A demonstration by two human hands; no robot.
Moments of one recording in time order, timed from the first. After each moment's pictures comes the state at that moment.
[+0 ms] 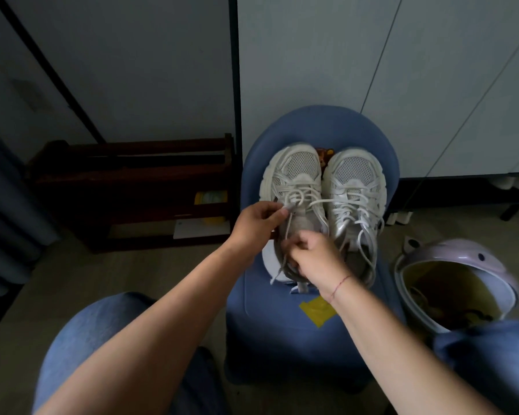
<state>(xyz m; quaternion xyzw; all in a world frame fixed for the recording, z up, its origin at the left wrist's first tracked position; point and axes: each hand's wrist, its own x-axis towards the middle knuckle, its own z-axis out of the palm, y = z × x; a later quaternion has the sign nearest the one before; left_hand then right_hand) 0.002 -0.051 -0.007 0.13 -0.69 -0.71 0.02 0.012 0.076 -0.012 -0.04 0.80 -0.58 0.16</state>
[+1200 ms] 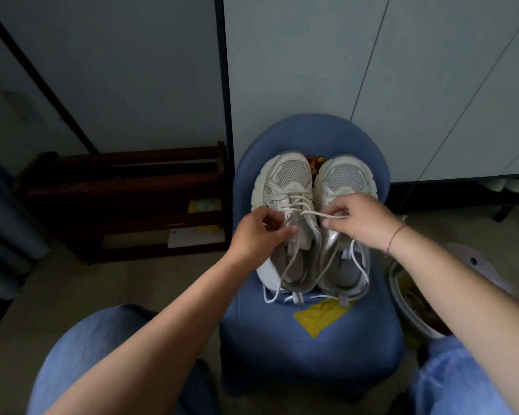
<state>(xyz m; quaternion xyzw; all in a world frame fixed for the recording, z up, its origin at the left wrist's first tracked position) 0.002 -0.040 -0.001 0.12 -0.79 -0.59 0.05 -0.057 0.145 0.055 -0.19 0.93 -0.29 0.09</state>
